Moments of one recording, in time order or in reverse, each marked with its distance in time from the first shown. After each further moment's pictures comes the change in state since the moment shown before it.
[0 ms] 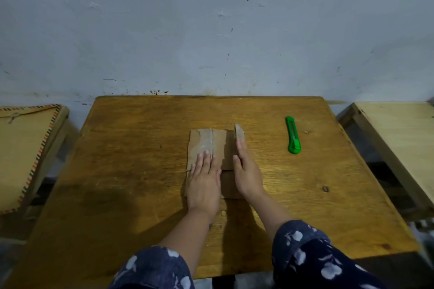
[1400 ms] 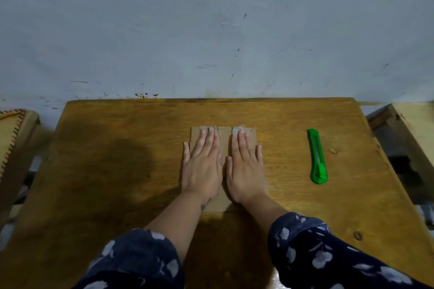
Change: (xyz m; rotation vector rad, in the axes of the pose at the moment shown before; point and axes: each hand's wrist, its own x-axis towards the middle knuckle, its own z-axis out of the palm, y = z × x) left_hand 0.128 -0.016 -0.009 -0.020 -0.144 0.064; right_hand 0.100 0.013 0.024 -0.731 -0.171 -0.099
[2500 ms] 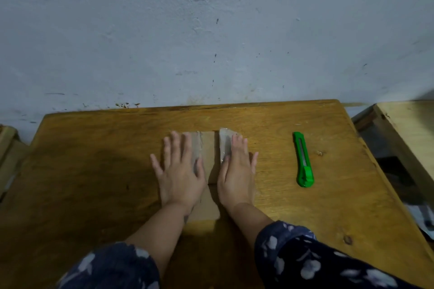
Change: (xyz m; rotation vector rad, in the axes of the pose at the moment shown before) left_hand 0.002 -0.002 0.010 0.011 0.196 -0.206; right_hand 0.000 0.002 0.001 0.372 0.292 0.195
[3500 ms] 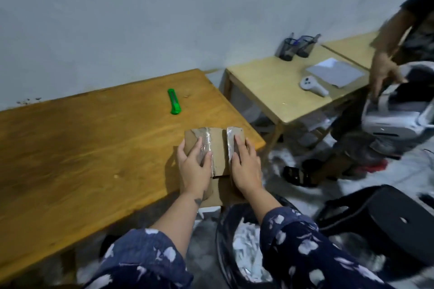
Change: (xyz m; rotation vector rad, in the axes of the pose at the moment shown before) left_hand -0.308 0.188 -0.012 -0.823 -0.148 0.170; right_hand -0.278 0.170 -0.213 0.126 0.188 0.362
